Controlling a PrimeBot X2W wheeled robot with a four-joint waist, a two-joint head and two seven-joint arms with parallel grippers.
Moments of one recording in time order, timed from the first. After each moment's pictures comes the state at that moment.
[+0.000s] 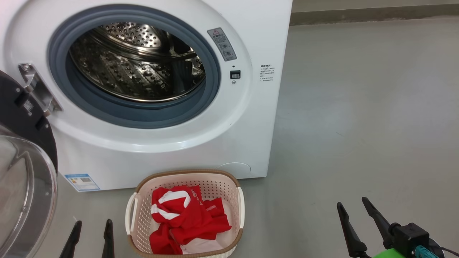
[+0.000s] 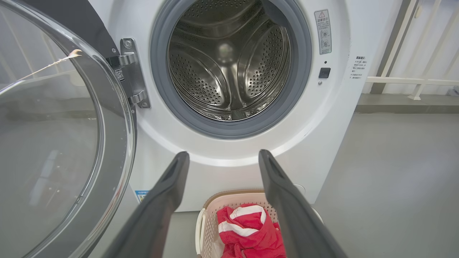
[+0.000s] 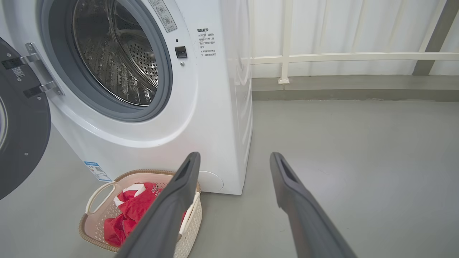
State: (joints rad) left arm 0.11 0.05 0.15 0.14 -0.12 -0.13 -0.26; right arm 0.08 -0.08 0.05 0.26 0.27 0.12 -0.26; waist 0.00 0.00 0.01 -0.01
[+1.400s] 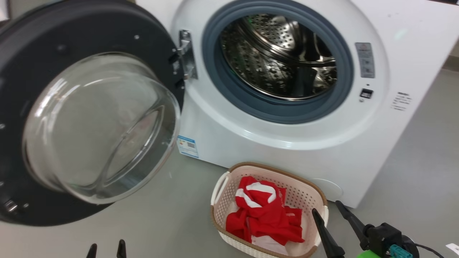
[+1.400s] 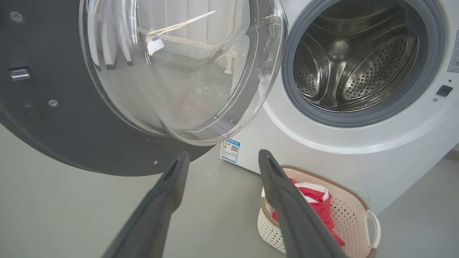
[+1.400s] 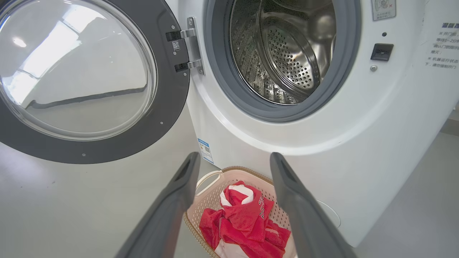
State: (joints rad) left arm 0.17 0.05 0.06 0.19 -0.27 -0.04 -0.26; right arm 0.04 -0.09 0.18 0.30 0.29 0.12 -0.26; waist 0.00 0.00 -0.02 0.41
